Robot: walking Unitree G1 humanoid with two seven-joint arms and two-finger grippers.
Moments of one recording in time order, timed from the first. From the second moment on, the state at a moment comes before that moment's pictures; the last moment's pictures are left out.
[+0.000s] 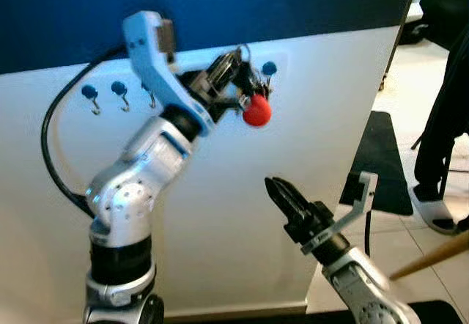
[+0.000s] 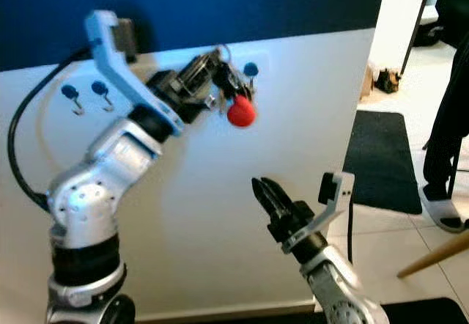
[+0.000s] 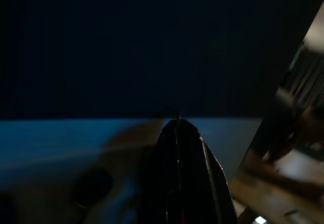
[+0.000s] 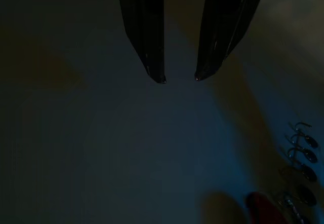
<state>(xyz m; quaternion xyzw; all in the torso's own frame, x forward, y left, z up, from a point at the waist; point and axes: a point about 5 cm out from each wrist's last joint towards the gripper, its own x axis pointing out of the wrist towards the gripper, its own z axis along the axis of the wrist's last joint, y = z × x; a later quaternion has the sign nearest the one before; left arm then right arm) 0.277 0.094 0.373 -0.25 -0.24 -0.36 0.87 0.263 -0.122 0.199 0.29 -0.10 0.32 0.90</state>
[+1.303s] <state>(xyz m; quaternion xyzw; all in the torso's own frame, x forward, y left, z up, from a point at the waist) 0.250 0.166 0.167 -0.01 0.06 -0.18 0.98 0.235 -0.176 0.051 0.07 0.10 0.05 0.99</state>
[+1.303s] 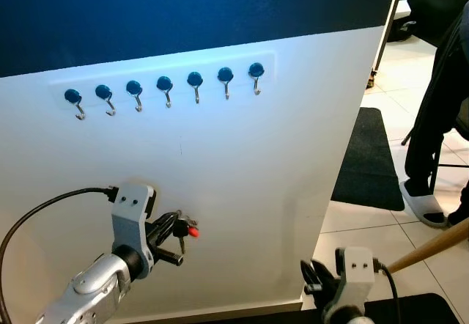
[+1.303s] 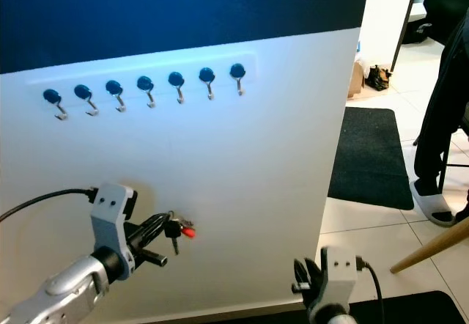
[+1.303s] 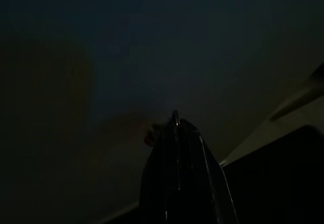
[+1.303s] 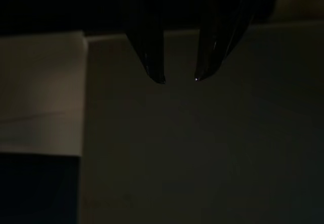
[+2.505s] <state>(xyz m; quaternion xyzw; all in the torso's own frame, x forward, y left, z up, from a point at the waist) 0.231 0.215 0.092 0.07 0.13 0.00 0.99 0.221 -0.202 0.014 0.01 0.12 -0.04 0.99</state>
